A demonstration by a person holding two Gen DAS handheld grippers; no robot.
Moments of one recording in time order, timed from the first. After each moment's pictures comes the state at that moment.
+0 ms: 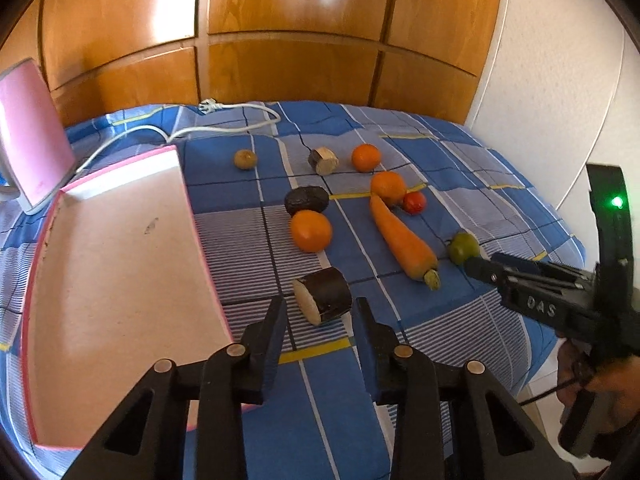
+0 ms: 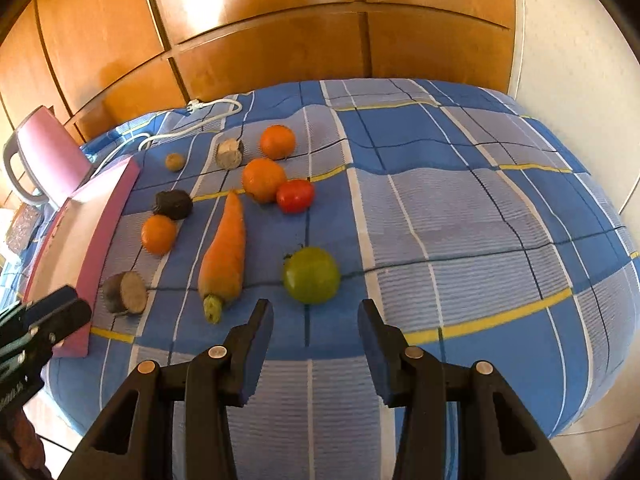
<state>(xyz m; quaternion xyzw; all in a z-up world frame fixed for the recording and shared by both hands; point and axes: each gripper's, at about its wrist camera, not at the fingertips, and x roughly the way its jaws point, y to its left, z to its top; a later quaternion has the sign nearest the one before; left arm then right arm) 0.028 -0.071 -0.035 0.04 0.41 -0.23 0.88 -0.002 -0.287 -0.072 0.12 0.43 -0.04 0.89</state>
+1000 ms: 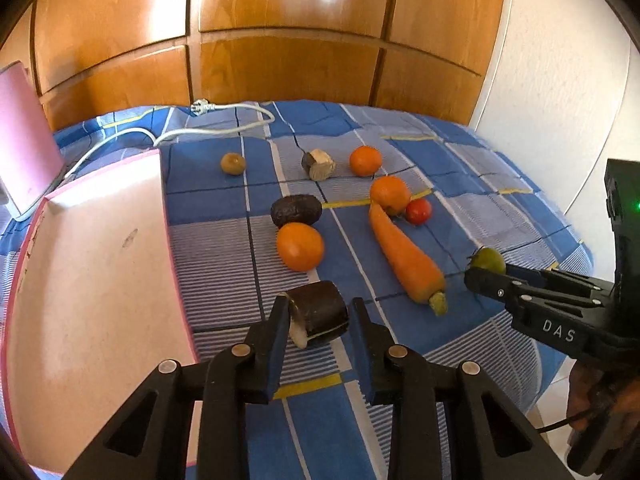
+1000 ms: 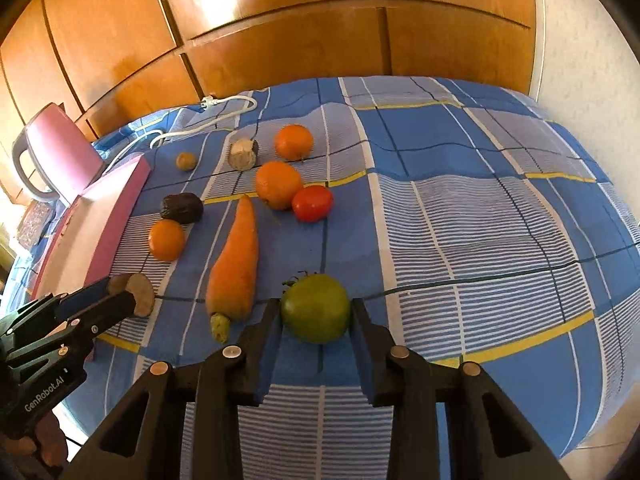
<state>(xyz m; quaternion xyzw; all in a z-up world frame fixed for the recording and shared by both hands) 0.046 -0.089 -0.044 0.04 0.40 -0.23 0.89 0.011 -0.285 -0.073 0.12 0.43 -0.01 0.90</state>
